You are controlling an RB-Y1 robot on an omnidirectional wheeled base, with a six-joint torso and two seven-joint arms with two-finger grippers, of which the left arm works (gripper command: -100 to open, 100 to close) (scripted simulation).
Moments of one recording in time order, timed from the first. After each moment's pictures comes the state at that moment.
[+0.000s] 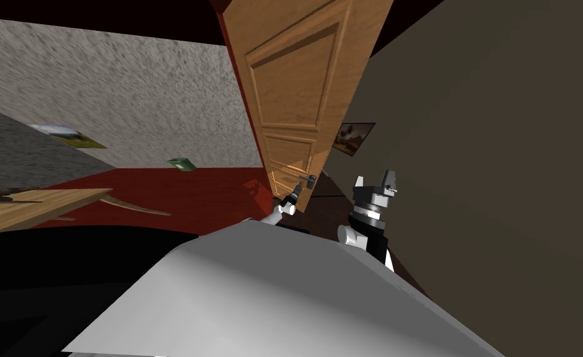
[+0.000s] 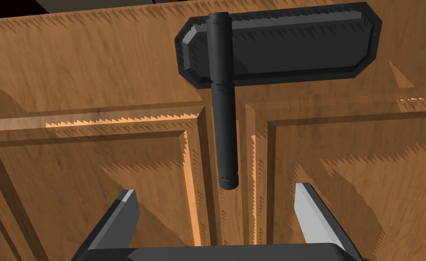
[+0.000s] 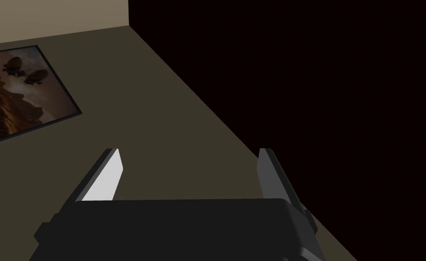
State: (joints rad) arm -0.26 -0.03 -0.51 -1.01 0.70 -0.39 -0.56
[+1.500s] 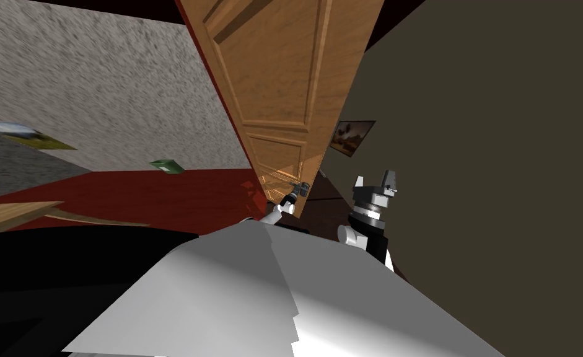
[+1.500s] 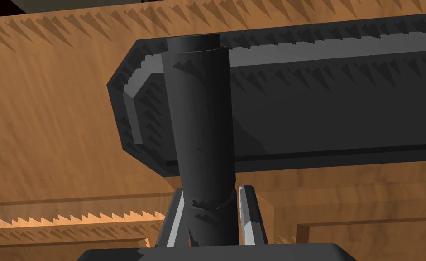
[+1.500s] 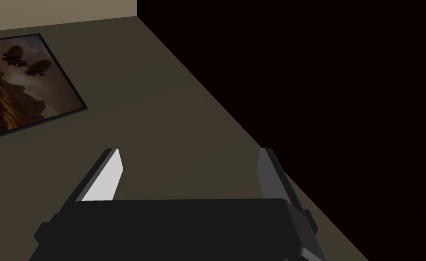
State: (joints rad) arm -0.27 -0.03 -0.49 -1.00 0.68 -0.40 -0.55
